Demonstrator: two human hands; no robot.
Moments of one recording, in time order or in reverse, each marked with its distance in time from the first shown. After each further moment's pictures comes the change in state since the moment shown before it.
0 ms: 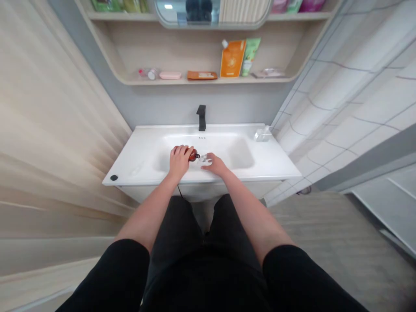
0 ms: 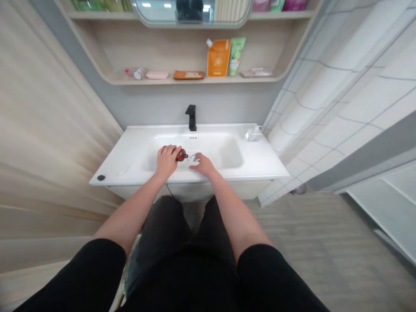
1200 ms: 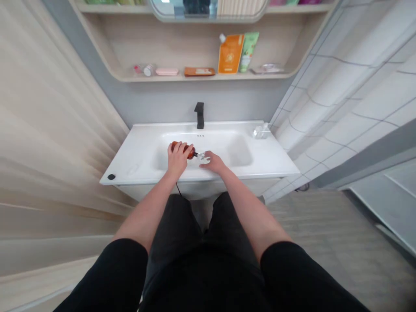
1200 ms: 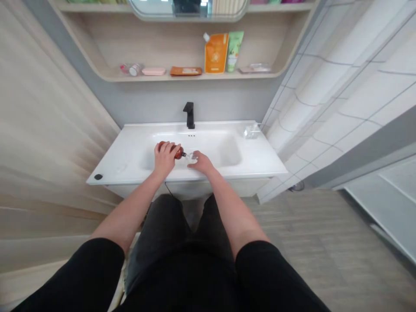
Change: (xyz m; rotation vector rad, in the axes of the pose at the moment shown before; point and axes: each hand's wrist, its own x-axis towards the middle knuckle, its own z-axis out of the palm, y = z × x) left_hand -0.001 0.002 0.001 0.019 0.019 -0.004; right_hand 0.001 0.001 0.000 -0.024 0.012 -0.010
